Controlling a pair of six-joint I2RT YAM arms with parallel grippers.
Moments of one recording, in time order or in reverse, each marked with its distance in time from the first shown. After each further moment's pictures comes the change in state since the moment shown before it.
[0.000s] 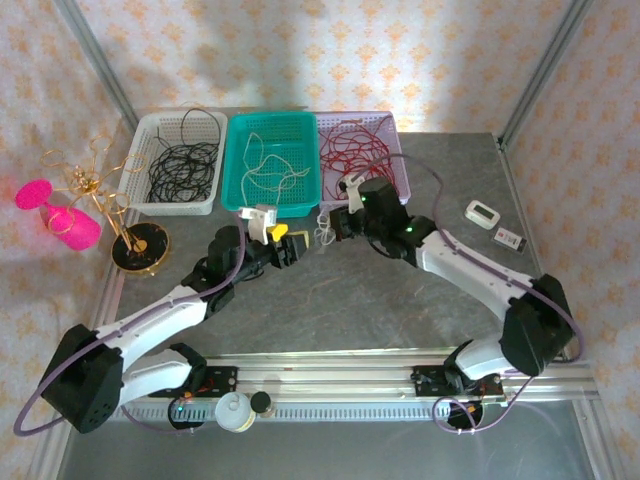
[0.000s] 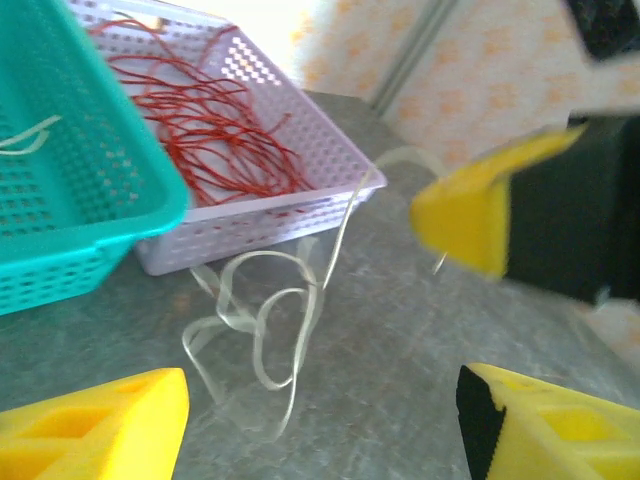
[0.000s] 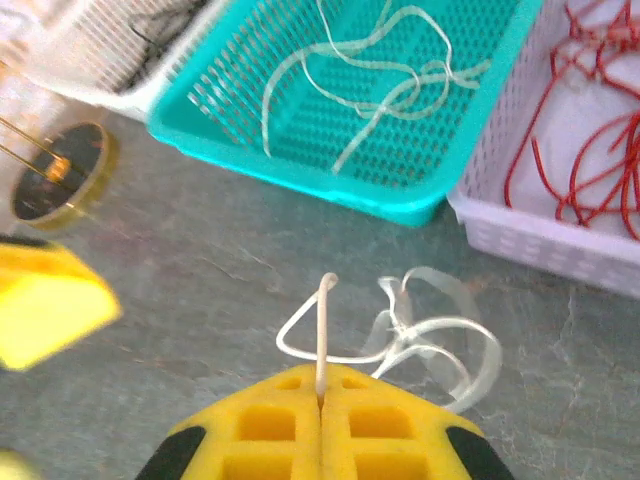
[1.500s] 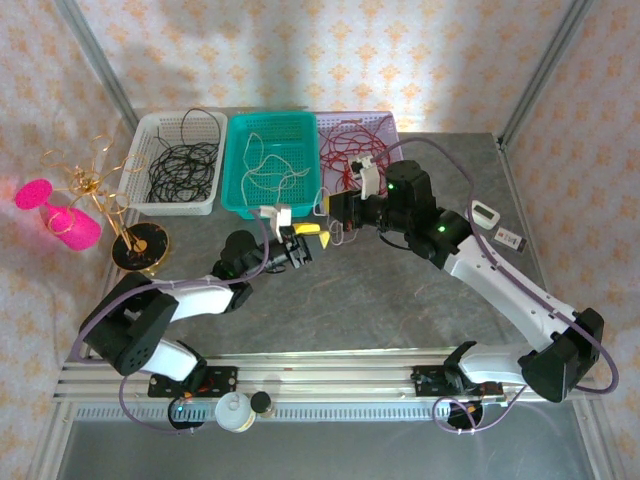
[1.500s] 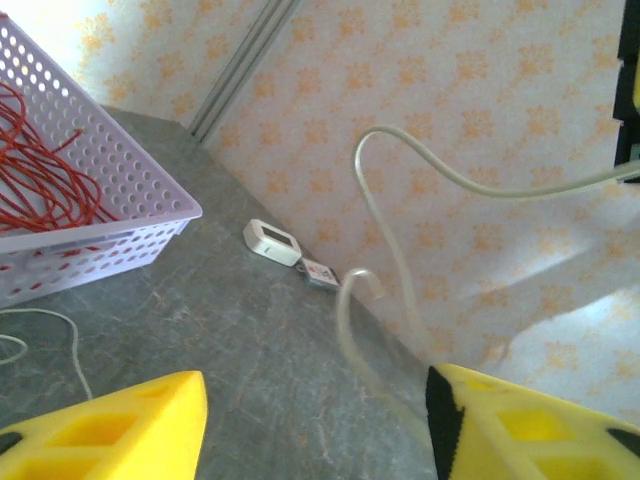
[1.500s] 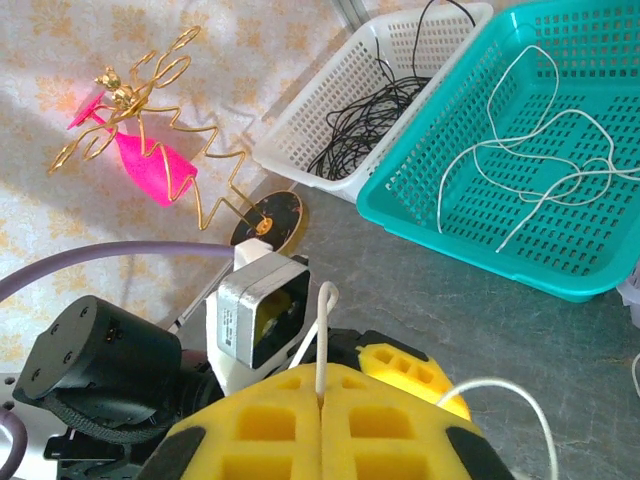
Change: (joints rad) left arm -0.026 0.341 -0.016 0.628 0.264 -0.259; right arm 0.000 -0.151 0.115 -0.057 -0.224 0.111
